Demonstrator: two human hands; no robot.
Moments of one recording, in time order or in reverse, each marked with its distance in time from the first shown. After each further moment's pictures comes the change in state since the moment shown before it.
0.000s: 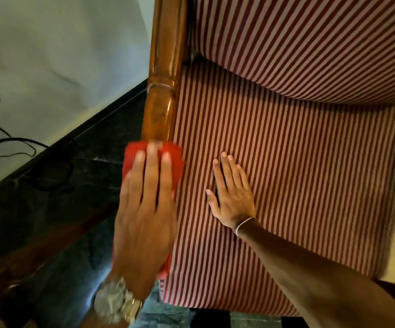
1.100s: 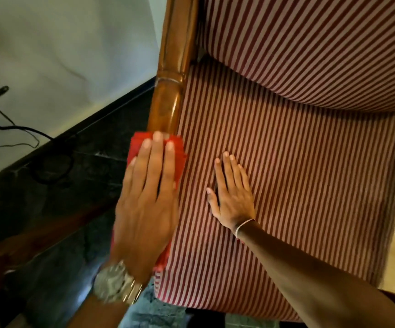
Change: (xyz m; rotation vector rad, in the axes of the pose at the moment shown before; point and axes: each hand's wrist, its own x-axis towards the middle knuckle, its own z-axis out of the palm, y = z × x) left_hand 0.003 -0.003 -0.004 -0.049 -0.010 -0.021; right_hand -0.001 -0.004 -0.002 -0.004 -0.002 0.003
